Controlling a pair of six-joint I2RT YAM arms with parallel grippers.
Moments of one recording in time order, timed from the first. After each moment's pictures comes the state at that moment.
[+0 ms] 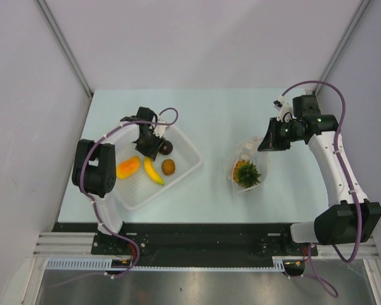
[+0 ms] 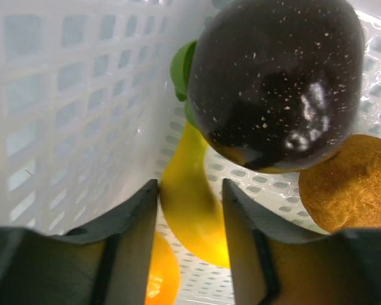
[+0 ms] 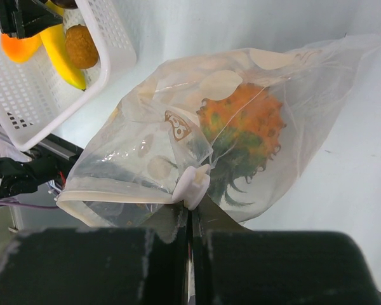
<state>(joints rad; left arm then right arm) -0.23 1.88 1.32 -0.72 0.09 0.32 0.07 1.36 1.40 -1.06 -0.50 0.17</state>
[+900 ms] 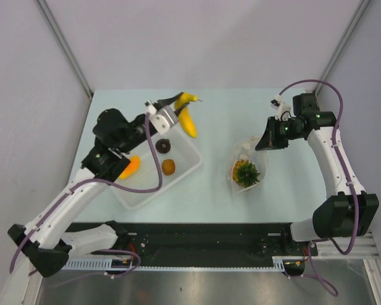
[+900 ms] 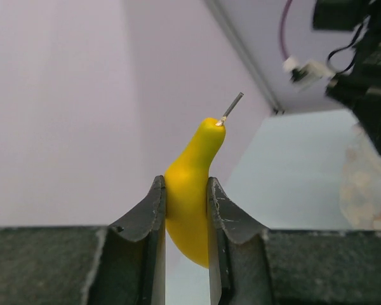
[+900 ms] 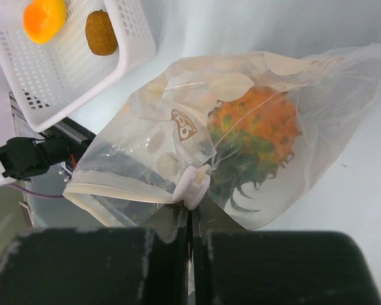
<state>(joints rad) -0.61 1.07 1.25 -0.02 0.30 0.54 0.05 1.40 1.41 -1.07 -0.61 0.10</state>
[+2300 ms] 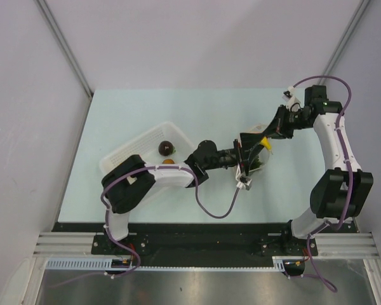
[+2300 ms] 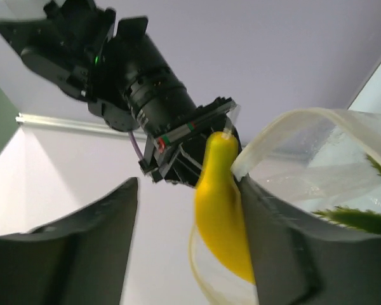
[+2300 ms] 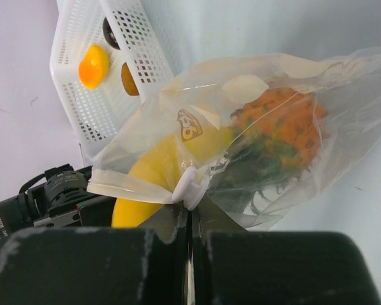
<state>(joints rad) -0.99 1.90 1.13 0.99 0.52 1.45 -0.10 1.59 1.53 -1.06 -0.78 0.17</state>
